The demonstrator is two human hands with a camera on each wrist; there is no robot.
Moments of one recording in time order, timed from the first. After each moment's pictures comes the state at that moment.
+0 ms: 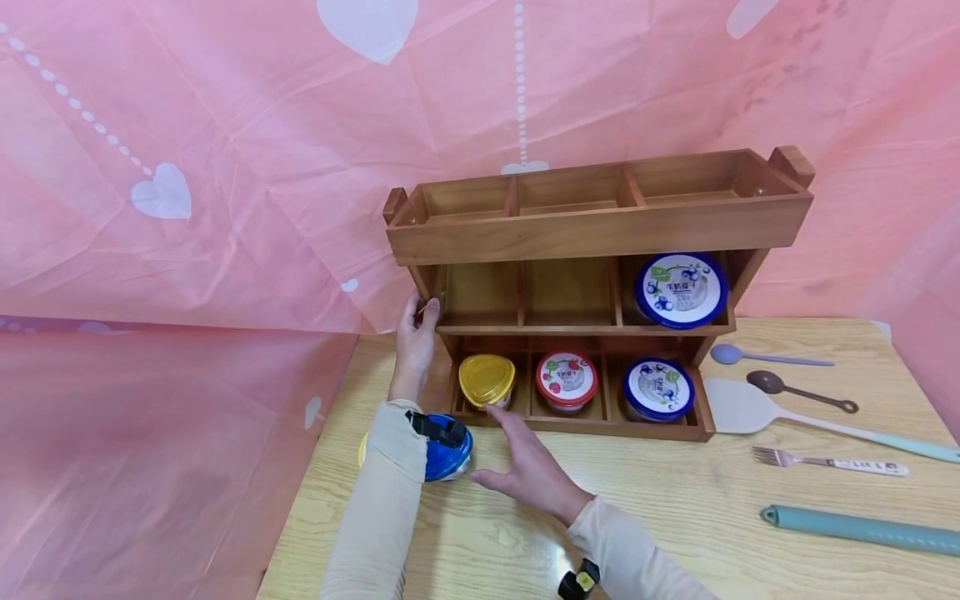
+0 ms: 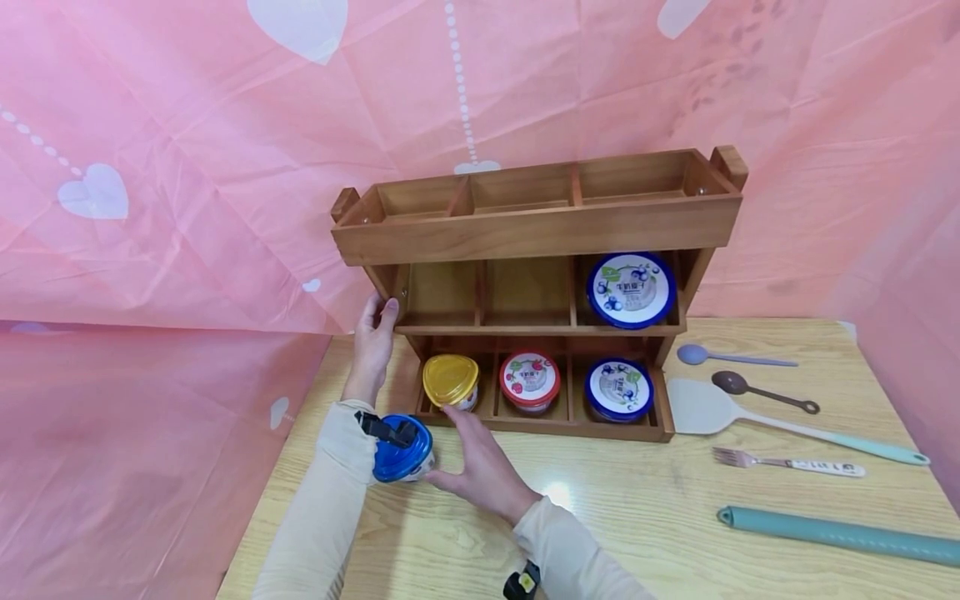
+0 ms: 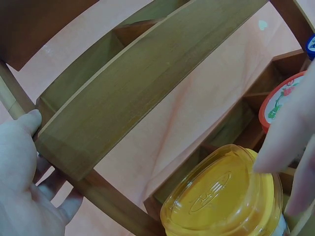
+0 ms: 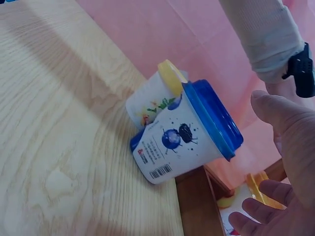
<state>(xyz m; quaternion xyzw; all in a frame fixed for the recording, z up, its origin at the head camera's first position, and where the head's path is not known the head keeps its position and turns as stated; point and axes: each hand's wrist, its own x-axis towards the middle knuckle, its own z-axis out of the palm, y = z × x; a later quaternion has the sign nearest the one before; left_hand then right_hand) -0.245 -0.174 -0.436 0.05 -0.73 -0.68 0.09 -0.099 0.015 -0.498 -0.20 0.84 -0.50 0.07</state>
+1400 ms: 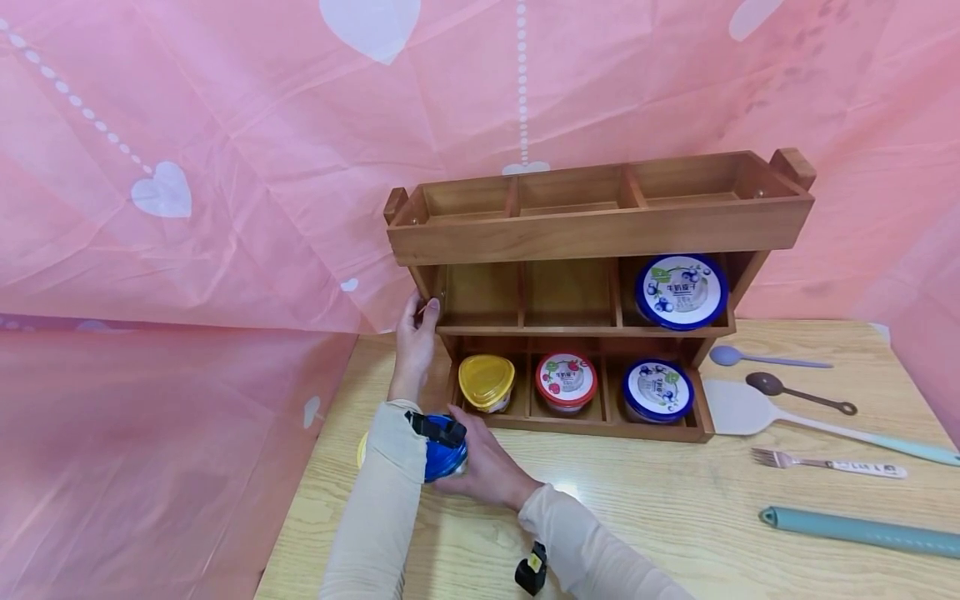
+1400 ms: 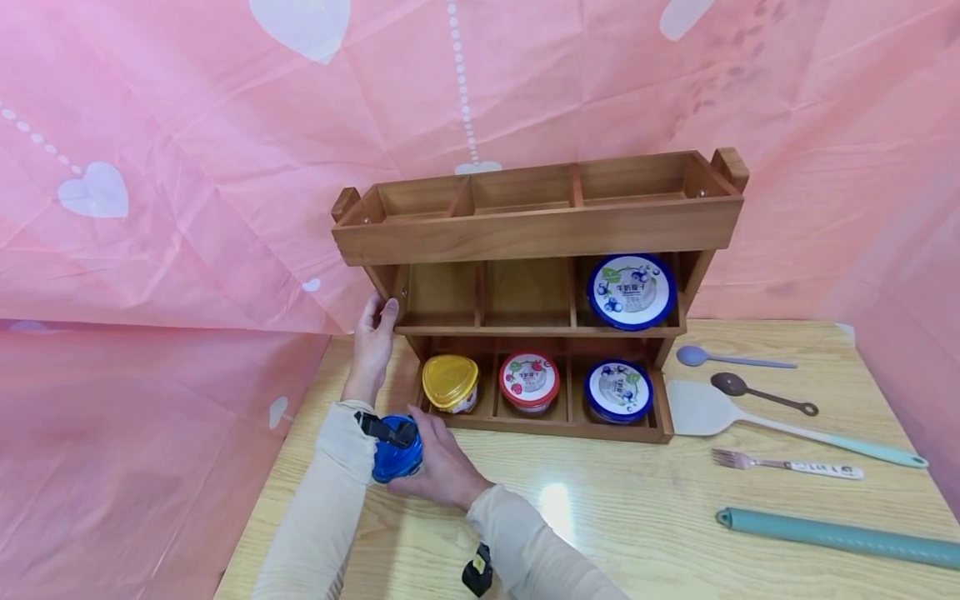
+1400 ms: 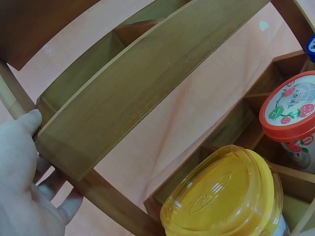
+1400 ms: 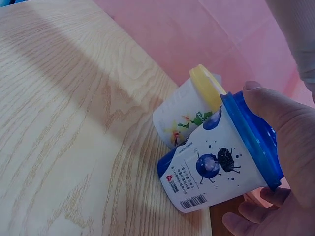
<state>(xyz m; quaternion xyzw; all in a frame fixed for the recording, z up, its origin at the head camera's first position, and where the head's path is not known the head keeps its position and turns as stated) -0.246 -0.174 -0.436 0.03 -0.72 -0.69 0.09 -0.110 -0.037 -0.513 -0.22 0.83 -0.48 0.15</state>
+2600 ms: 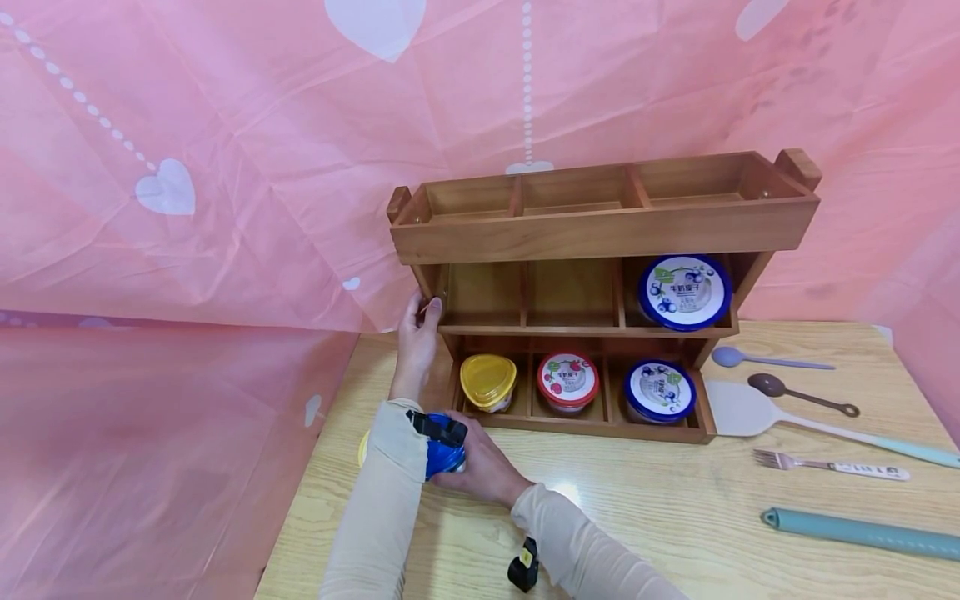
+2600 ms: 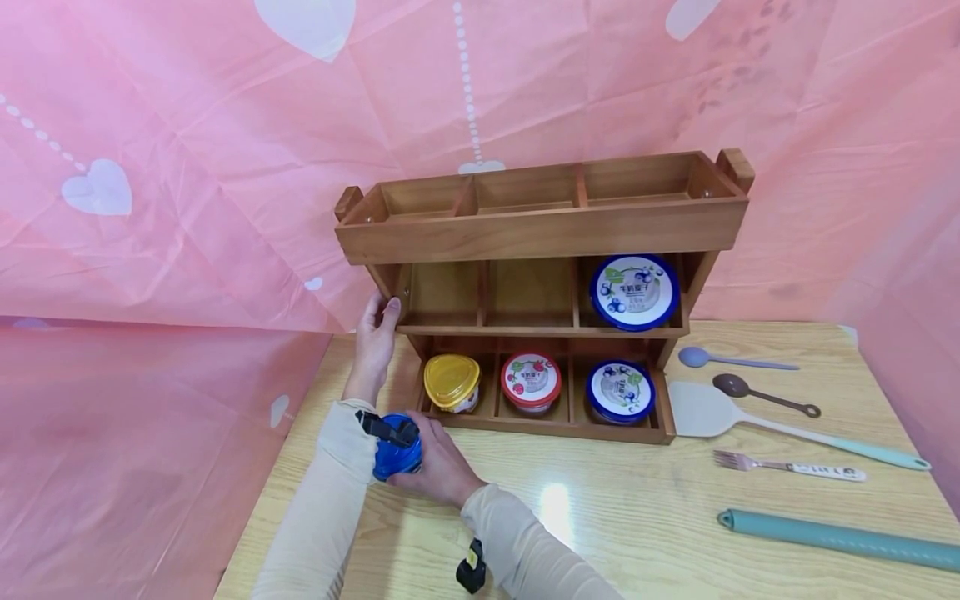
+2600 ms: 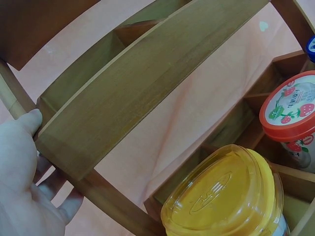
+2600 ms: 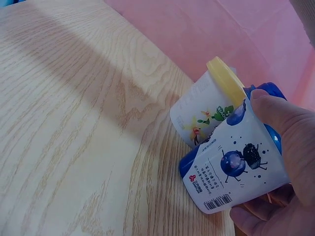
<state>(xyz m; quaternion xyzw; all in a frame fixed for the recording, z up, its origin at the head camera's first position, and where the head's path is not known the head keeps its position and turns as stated) -0.245 -0.175 -0.434 0.03 -0.71 -0.70 0.09 -0.116 -0.048 -0.529 -0.21 0.82 -0.51 0.15</state>
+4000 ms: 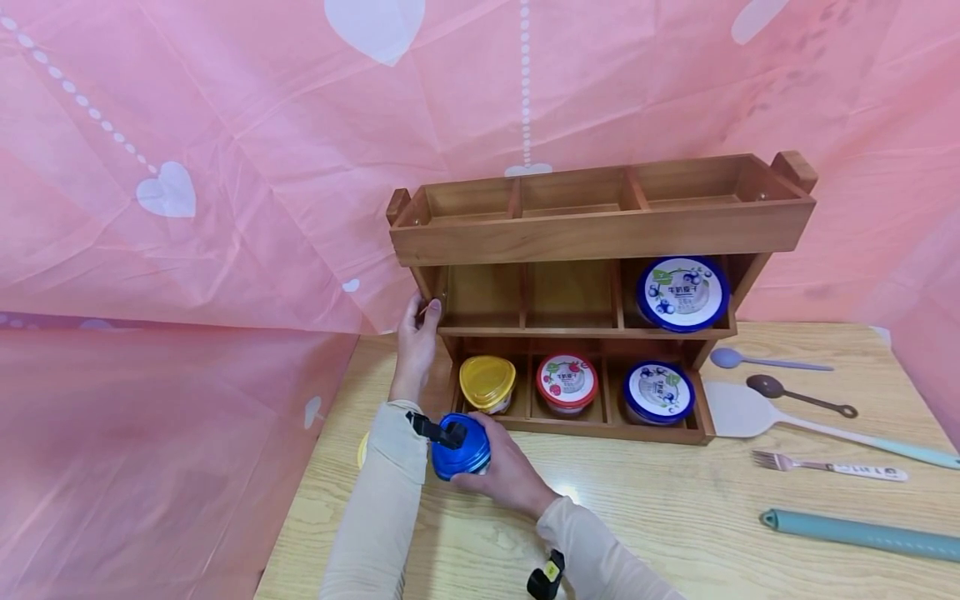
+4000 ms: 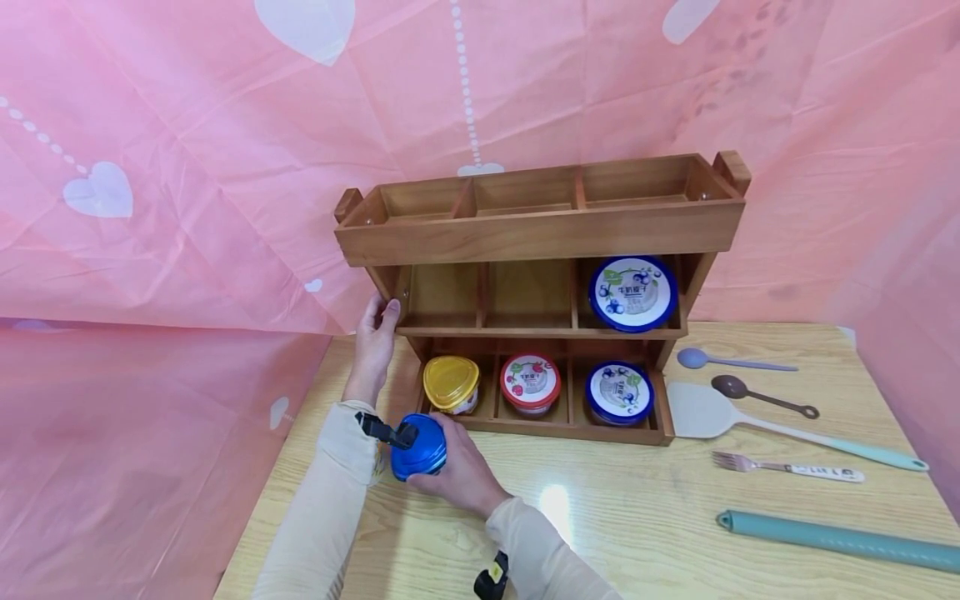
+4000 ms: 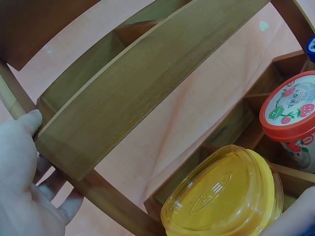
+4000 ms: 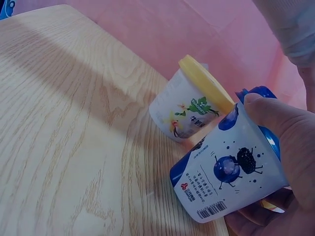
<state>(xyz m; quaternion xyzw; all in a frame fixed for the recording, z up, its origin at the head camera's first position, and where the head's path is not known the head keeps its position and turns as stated) -0.245 -0.174 -0.435 0.04 -0.73 -0.68 0.09 -0.105 -0.019 -0.524 -0.15 0.82 -0.53 0.14</state>
